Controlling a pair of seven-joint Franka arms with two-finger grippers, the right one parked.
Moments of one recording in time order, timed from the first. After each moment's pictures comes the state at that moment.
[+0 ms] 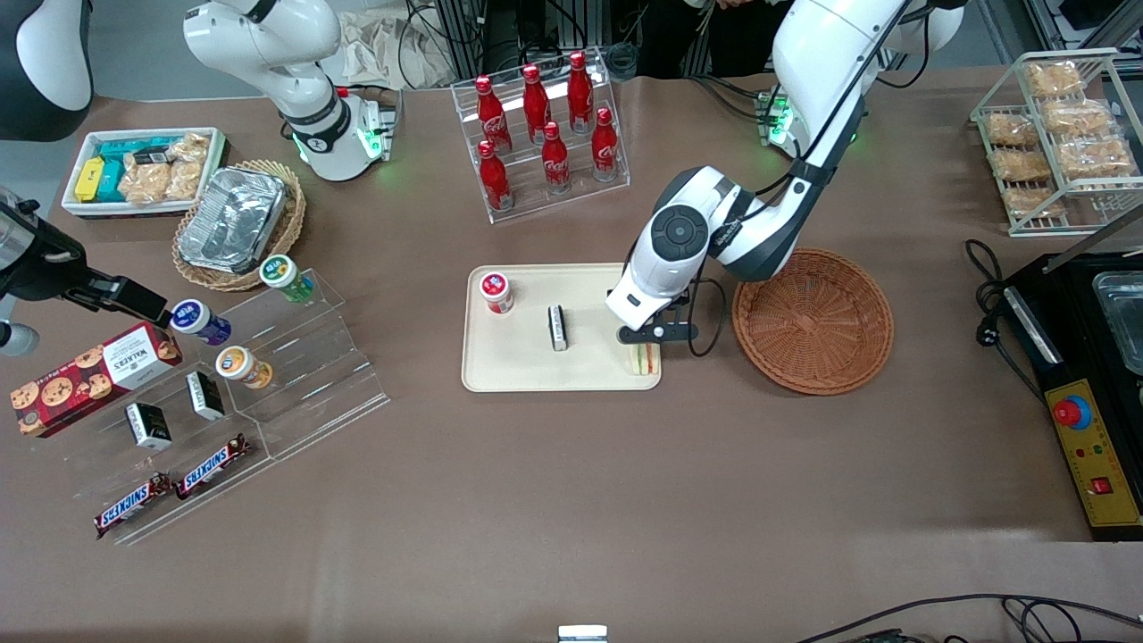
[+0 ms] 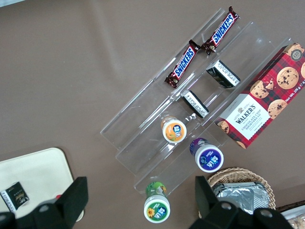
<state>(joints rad) -0.44 0.43 -0.28 -1.94 -0.02 2.31 -0.73</state>
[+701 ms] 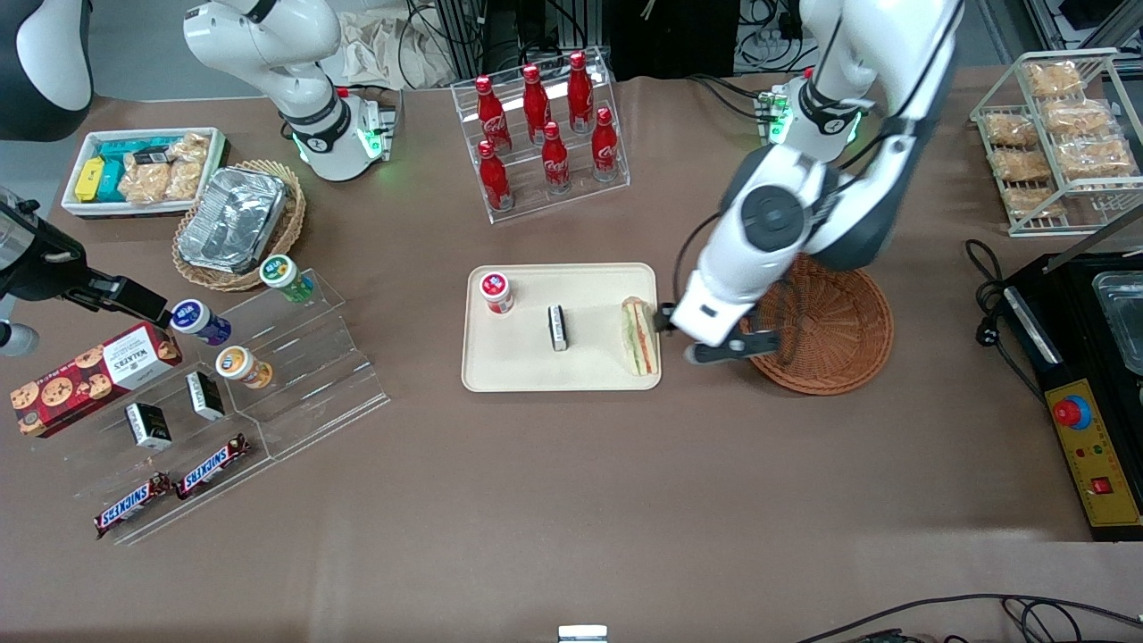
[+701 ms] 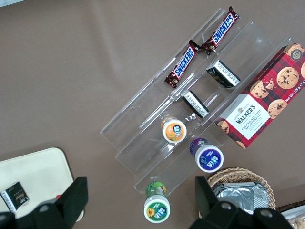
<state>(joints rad) -0.27 0.25 -0.26 -1.85 0.04 2.11 -0.72</state>
